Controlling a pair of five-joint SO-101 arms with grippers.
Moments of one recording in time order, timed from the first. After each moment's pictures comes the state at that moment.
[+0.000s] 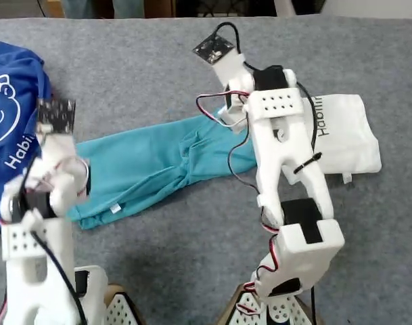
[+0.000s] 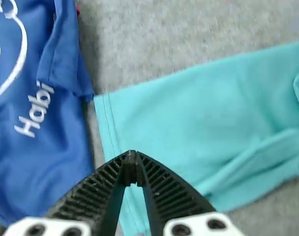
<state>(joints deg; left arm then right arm) -13.5 -51.4 45.4 65.1 -11.0 -9.9 12.8 -10.2 77.5 32.0</state>
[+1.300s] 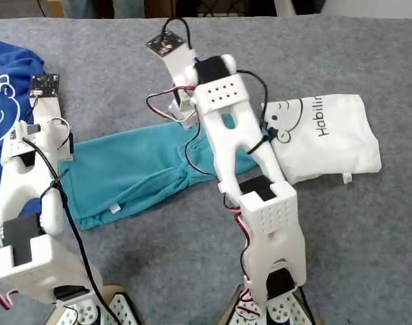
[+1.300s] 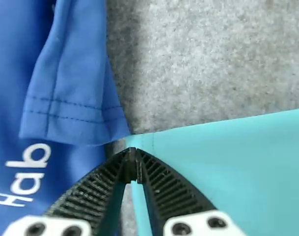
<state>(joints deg) -23.4 3.9 26.4 41.5 -15.3 -22.0 36.1 -45.6 97.1 16.0</state>
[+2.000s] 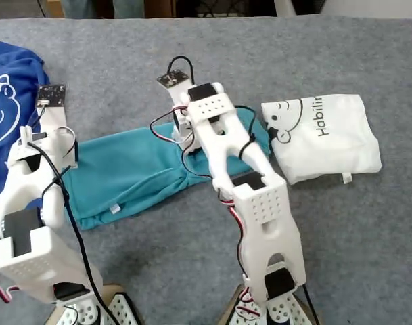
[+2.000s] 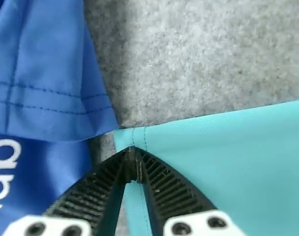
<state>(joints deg) -23.8 7.8 29.9 36.2 -15.3 -22.1 44.8 -27.9 80.1 9.9</state>
